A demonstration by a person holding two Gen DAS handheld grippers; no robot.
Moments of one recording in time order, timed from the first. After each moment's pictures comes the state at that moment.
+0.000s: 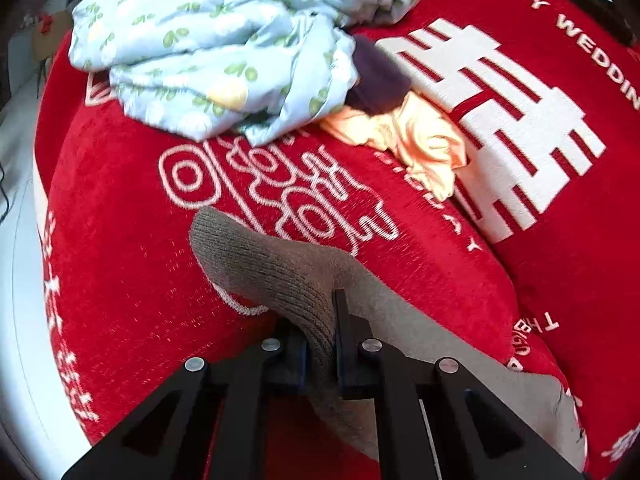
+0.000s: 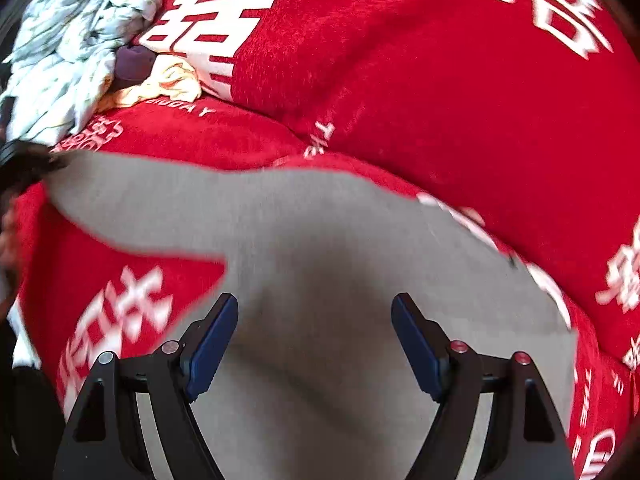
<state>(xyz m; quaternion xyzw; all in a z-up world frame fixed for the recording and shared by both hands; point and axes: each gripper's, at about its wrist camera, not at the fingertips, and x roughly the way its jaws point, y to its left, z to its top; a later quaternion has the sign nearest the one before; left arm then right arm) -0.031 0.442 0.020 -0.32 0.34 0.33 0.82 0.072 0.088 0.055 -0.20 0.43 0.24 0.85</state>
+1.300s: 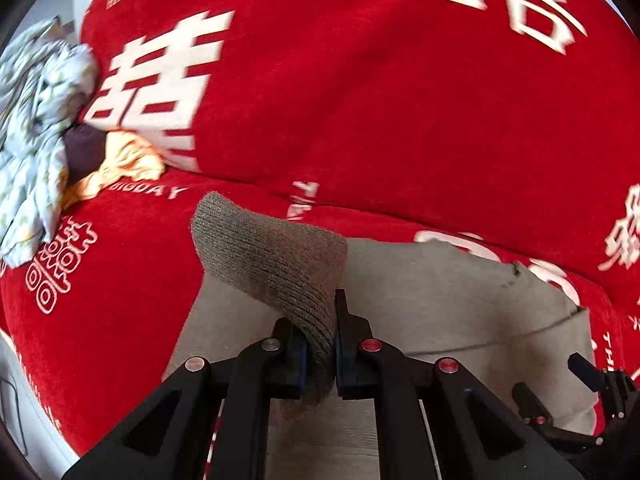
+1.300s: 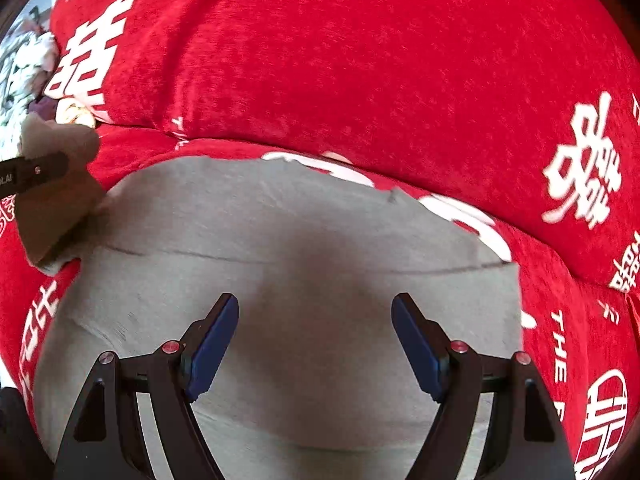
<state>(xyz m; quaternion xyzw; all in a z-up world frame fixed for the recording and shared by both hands) 0.095 0.104 0.097 -0.09 0.43 0.12 0.89 0.106 -0.091 0.056 -0.12 0.47 0.13 0.87</state>
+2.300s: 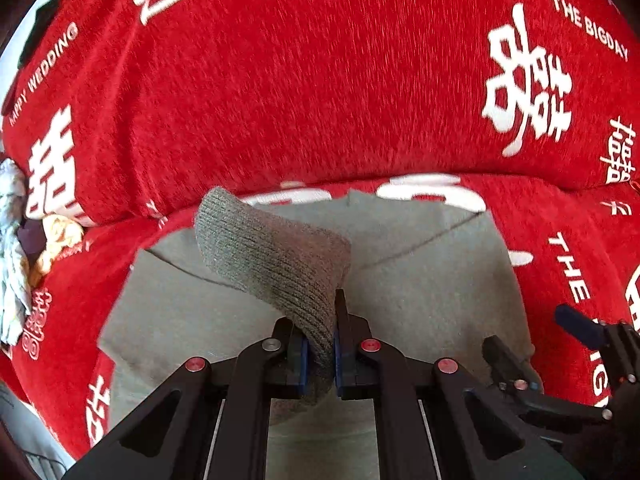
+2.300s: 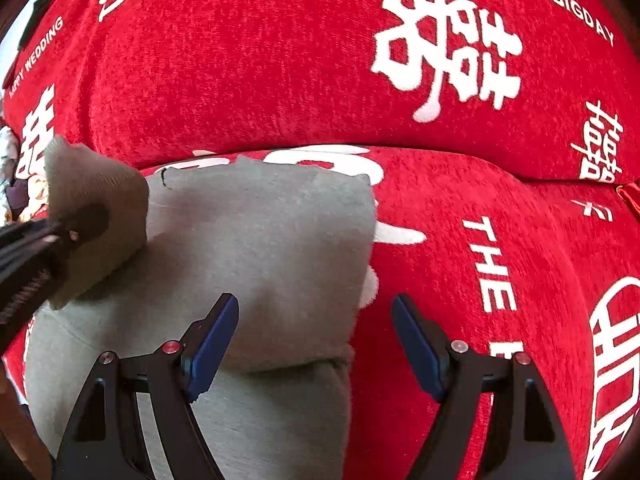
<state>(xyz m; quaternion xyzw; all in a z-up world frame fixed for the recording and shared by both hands) 0.099 -0.124 0.079 0.05 0.47 0.03 0.88 0.092 -0.269 0.043 0.01 0.46 0.08 0.88</state>
